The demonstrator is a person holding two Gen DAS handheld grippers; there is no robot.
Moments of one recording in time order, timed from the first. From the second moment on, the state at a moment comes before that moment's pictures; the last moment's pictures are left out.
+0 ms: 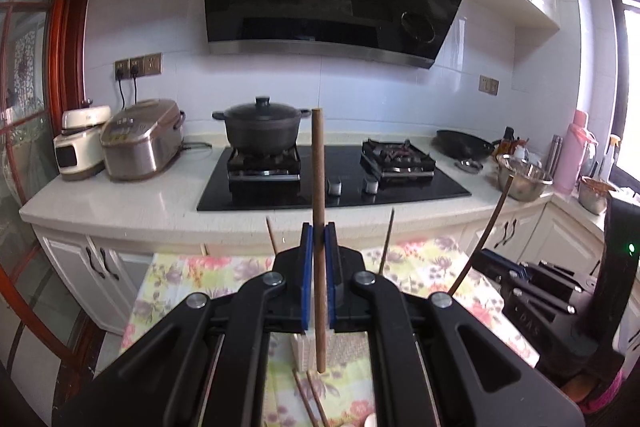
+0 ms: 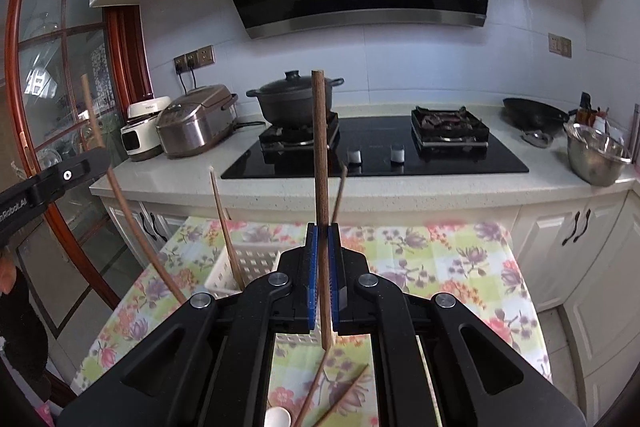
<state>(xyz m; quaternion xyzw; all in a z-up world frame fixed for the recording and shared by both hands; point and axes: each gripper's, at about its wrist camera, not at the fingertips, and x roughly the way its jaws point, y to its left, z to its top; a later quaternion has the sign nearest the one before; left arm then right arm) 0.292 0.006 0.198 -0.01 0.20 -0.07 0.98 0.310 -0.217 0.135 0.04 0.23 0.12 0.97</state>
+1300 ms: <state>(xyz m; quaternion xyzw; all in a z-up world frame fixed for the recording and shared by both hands) 0.364 0.058 0.061 -0.05 0.27 0.02 0.96 0.381 -0.223 0.007 0.09 0.34 0.11 0.93</state>
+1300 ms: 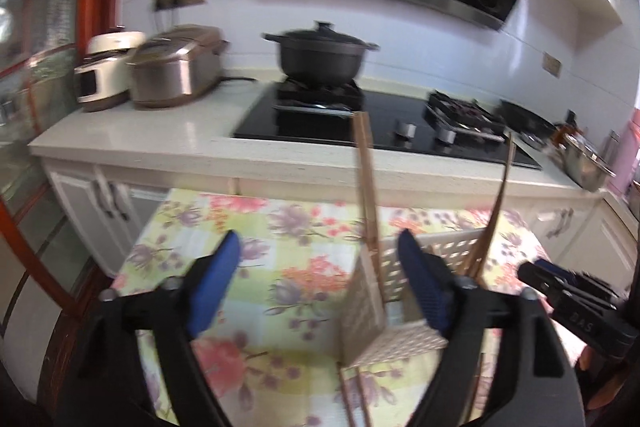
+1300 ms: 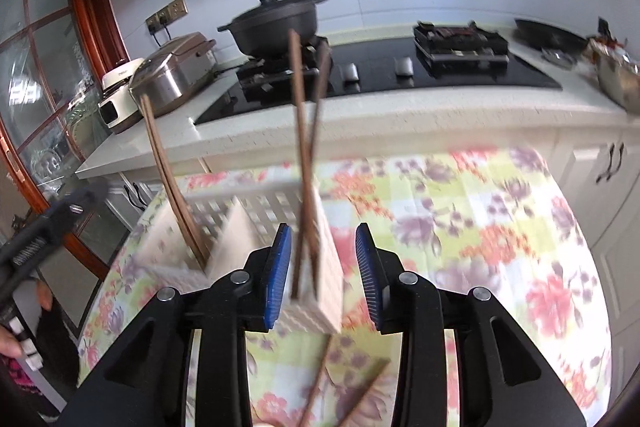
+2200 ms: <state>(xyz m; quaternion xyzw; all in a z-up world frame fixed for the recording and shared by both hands) 0.266 0.059 -0.077 -0.02 0.33 0.08 0.94 0.304 -0.220 -0.107 0.06 0.41 0.05 0.91</state>
